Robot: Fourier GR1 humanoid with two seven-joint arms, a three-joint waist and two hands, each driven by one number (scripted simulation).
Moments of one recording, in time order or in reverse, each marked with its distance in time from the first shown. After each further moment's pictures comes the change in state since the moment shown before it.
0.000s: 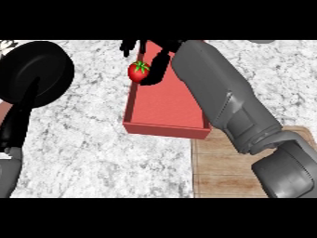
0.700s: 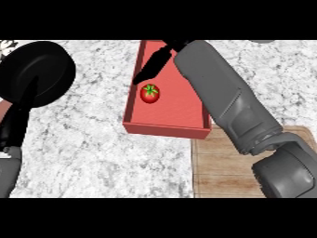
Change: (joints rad) left arm -0.004 0.002 0.005 0.001 -0.007 0.000 0.004; right arm 0.026 -0.001 -0.136 -0.019 -0.165 -0.023 -0.068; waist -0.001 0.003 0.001
